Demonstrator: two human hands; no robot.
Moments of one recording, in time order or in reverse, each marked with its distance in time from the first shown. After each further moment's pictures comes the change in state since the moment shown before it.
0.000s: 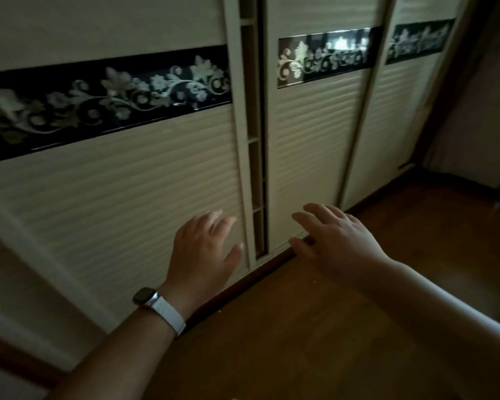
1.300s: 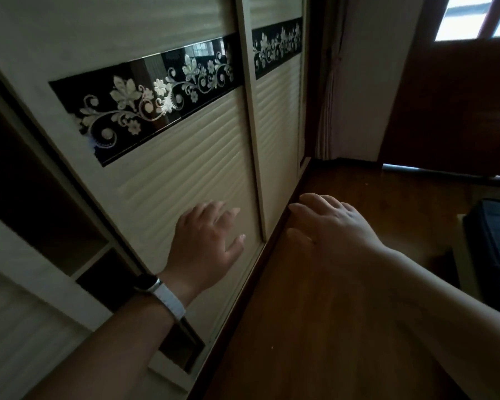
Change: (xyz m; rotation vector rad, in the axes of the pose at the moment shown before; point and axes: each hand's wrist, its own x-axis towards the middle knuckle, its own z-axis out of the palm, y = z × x) left_hand 0.533 0.143 0.203 -0.050 0.012 0.558; right_hand 0.292 0.374 0.007 -0.085 0.098 0.433
